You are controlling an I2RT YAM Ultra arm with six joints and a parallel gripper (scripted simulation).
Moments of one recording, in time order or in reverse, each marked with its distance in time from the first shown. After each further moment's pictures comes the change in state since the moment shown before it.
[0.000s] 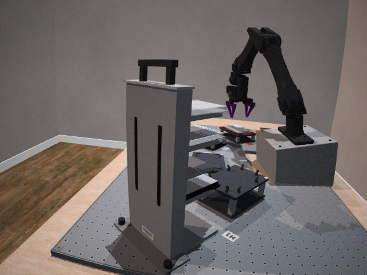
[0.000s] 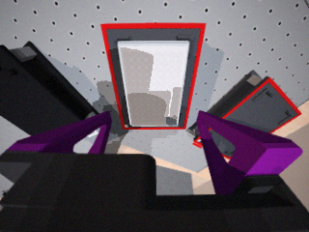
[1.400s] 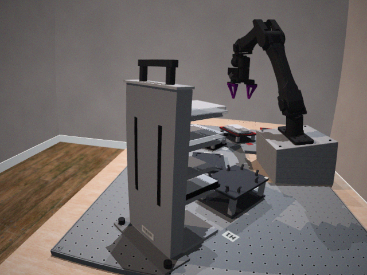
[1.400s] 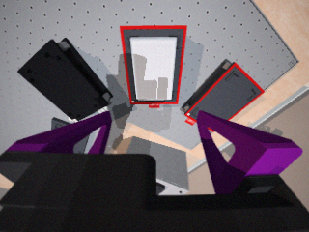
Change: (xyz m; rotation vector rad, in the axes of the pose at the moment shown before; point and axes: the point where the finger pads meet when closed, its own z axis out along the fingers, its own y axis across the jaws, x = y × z) arm -0.001 0.000 -0.095 -0.001 0.004 0.001
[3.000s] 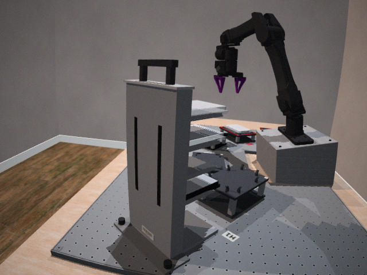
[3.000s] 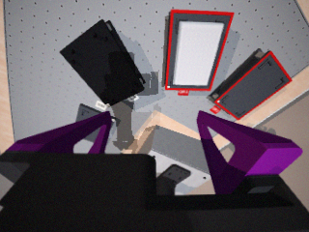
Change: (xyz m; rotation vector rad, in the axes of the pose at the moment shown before) arm 0.024 0.092 -0.029 0.003 0.015 -0.023
